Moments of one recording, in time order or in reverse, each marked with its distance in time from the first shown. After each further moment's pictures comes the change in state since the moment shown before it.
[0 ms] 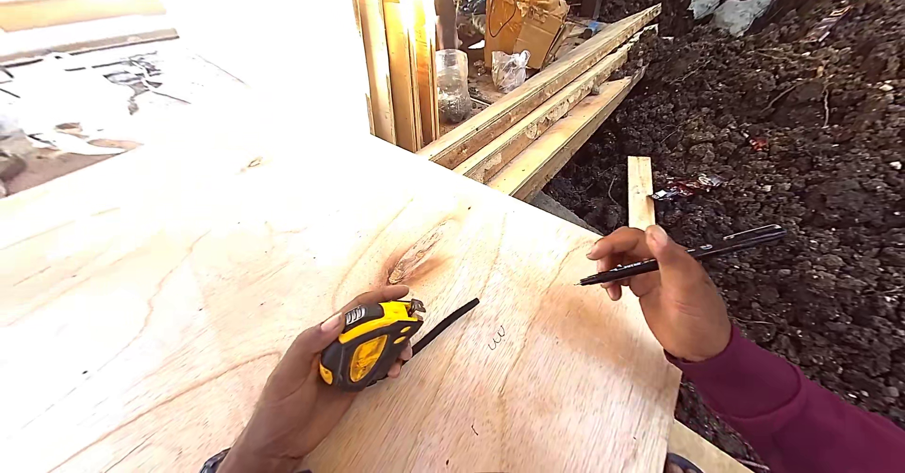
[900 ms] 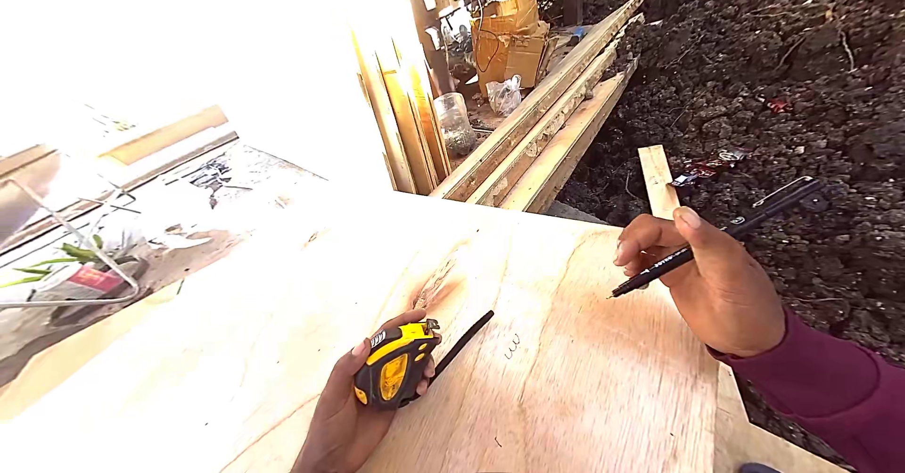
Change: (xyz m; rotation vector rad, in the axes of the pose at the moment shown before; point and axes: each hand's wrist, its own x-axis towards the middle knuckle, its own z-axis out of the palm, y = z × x) left_hand 0.007 0.025 0.007 0.004 -0.009 -0.014; right_hand 0.001 -0.029 -0.005 0.086 0.058 -0.113
